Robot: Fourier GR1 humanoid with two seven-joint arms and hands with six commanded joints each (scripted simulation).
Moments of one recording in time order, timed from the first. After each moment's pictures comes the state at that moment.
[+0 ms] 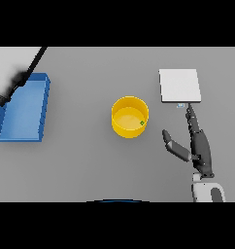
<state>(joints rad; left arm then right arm) -1.61 0.46 -0.89 -0.45 -0.70 -0.24 0.12 0.15 -0.04 0.10 -1.71 0.20 -0.05 -0.13</state>
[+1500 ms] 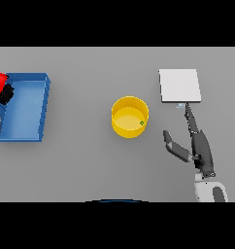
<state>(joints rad) -0.58 0.87 -0.66 -1.16 0.14 0.57 0.61 0.14 -0.09 0.11 -1.69 0.23 -0.03 -0.16</state>
